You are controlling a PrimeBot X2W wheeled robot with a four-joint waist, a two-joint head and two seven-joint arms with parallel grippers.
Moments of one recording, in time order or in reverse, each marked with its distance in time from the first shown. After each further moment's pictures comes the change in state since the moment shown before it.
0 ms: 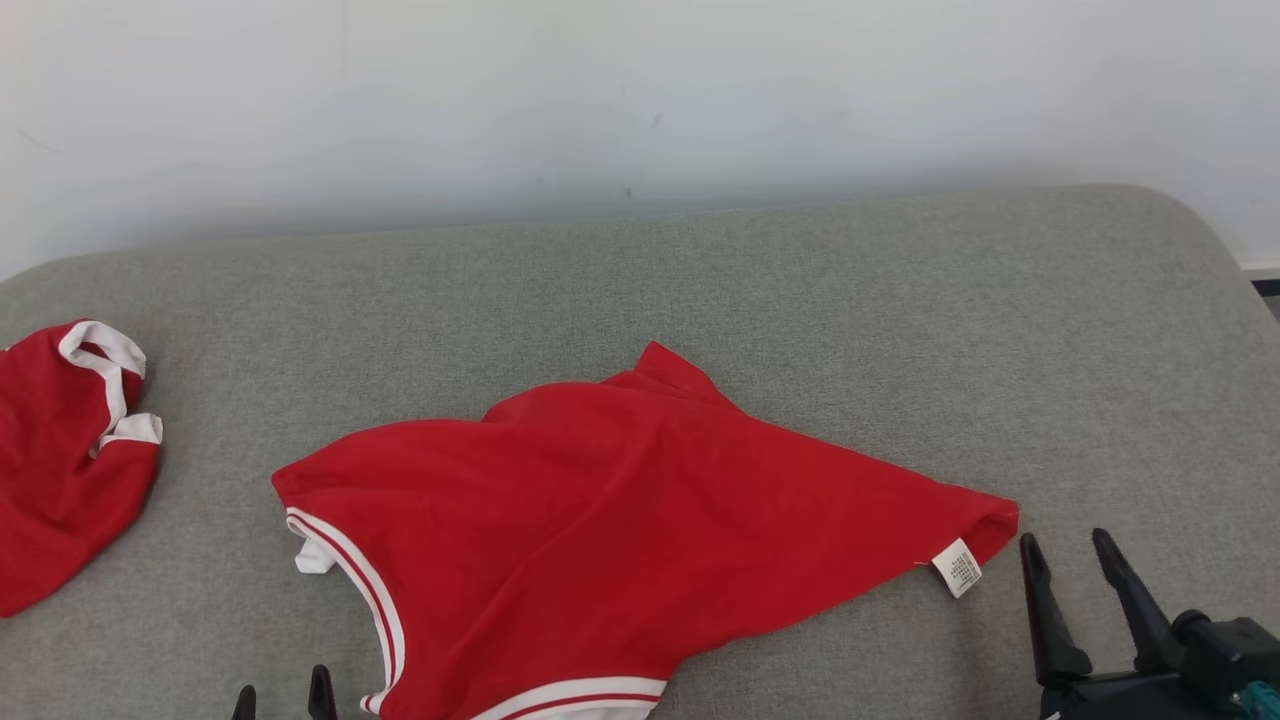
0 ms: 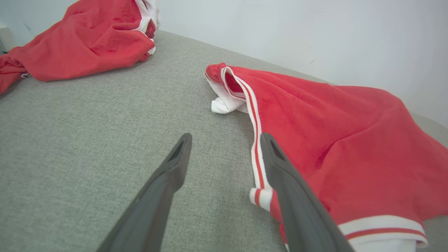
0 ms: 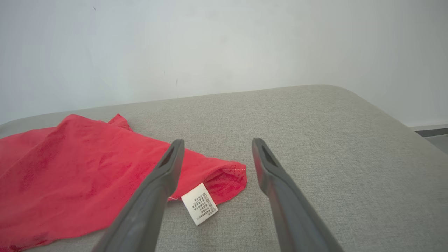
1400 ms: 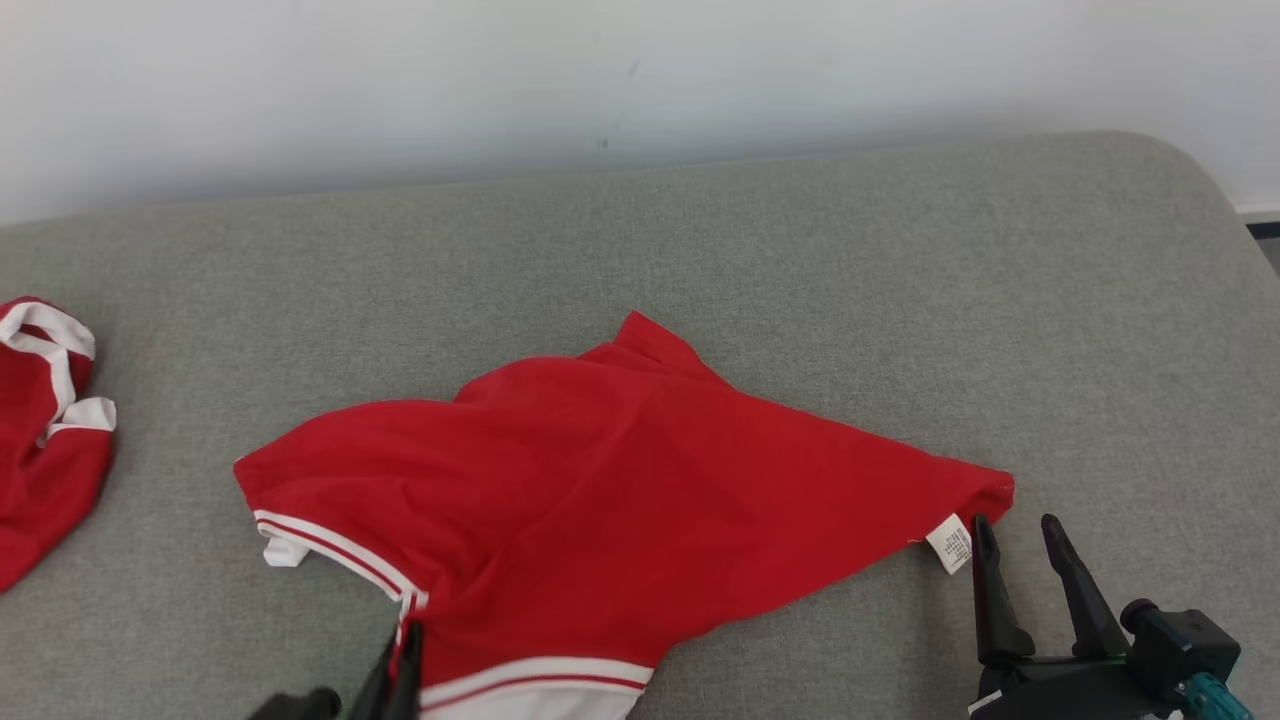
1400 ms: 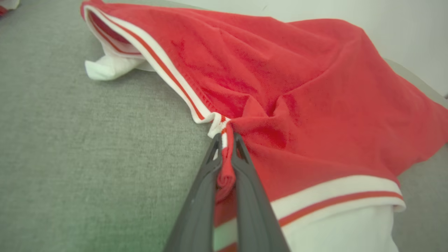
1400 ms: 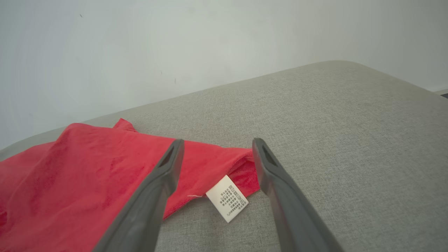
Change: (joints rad) left arm -0.165 0.033 -0.210 0.191 0.016 -0.025 0.000; right arm -0.034 0.172 -0.035 -0.010 -0.046 0.000 0.000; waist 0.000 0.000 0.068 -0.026
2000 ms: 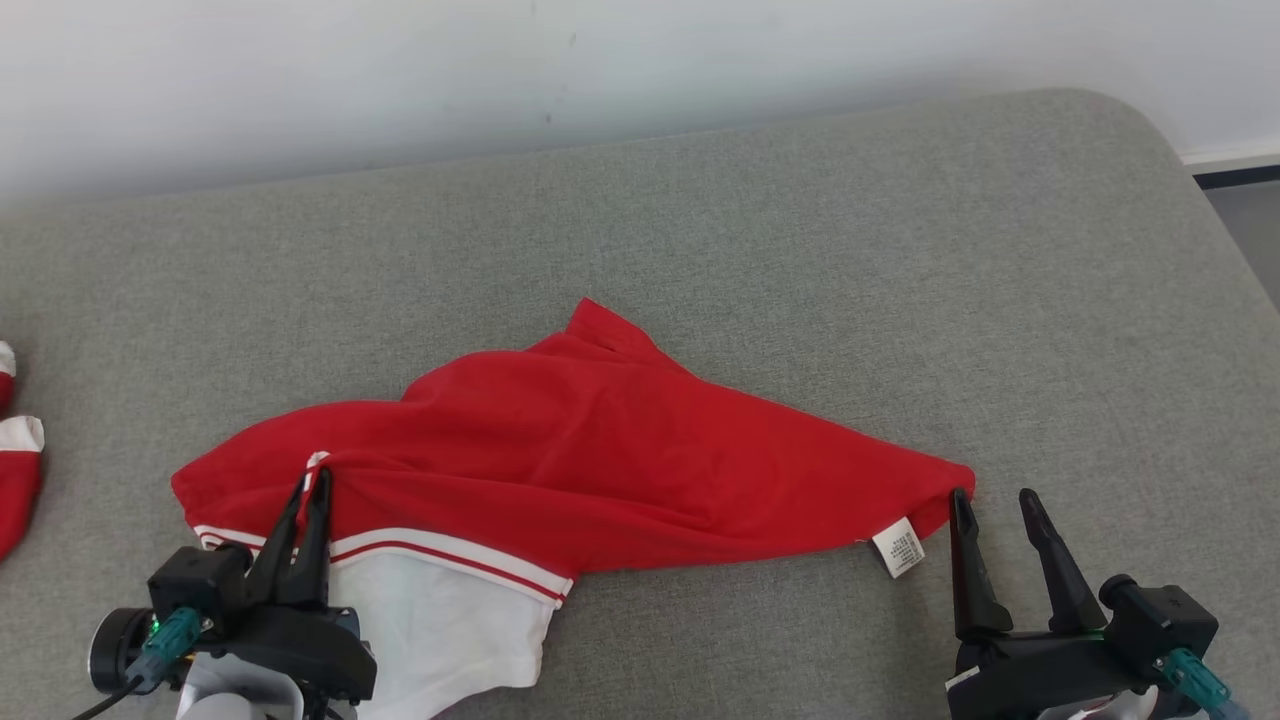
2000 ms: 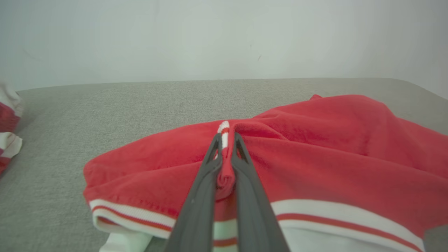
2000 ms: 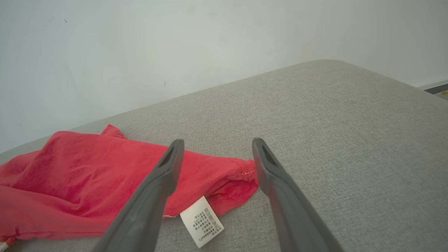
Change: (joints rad) left arm -0.236 0.123 0.026 0.022 0.041 -0.002 0.000; right arm -0.047 0.026 0.013 0.008 -0.007 0.000 0.000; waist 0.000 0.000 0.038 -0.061
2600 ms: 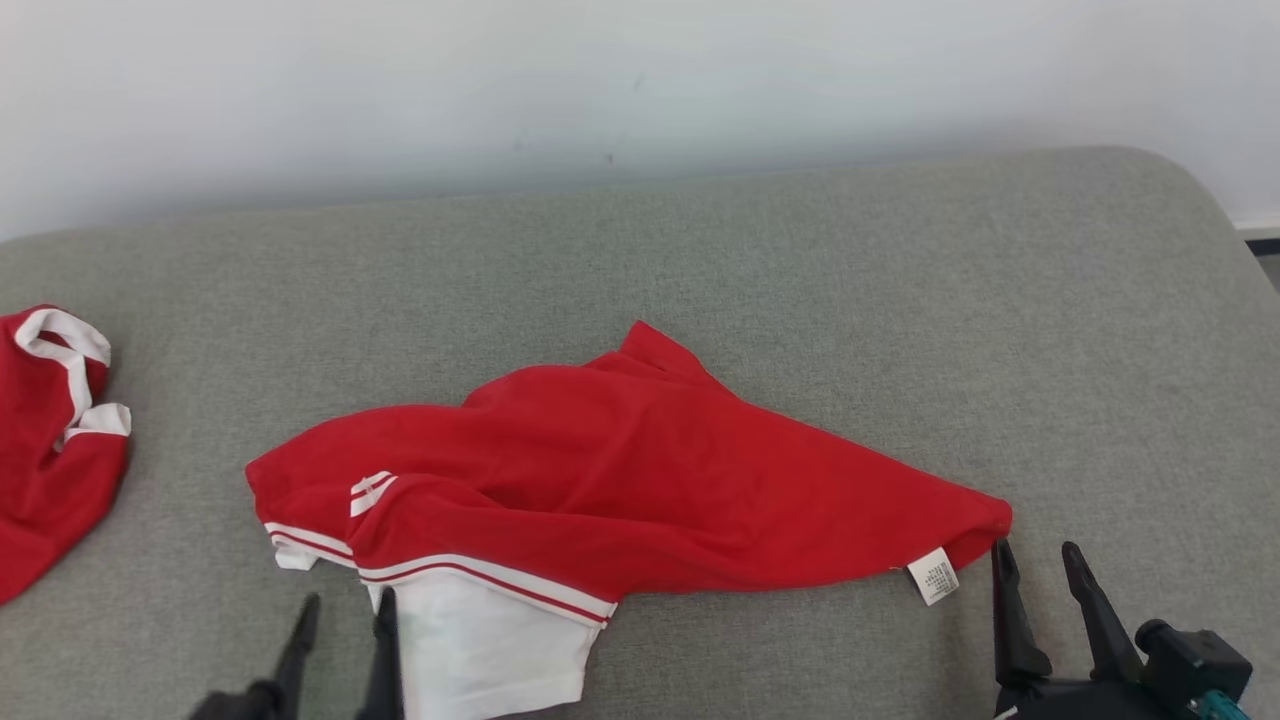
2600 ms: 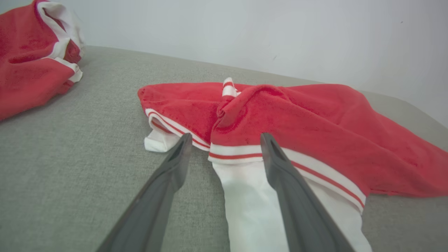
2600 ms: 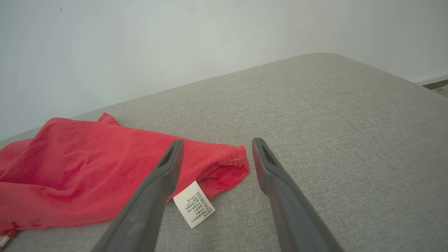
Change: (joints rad) left arm 0.229 -0.115 0.082 -0.151 -0.001 0.000 0.000; right arm 0.060 -0.015 -0.059 0.035 -0.004 0.000 0.000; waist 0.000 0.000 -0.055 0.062
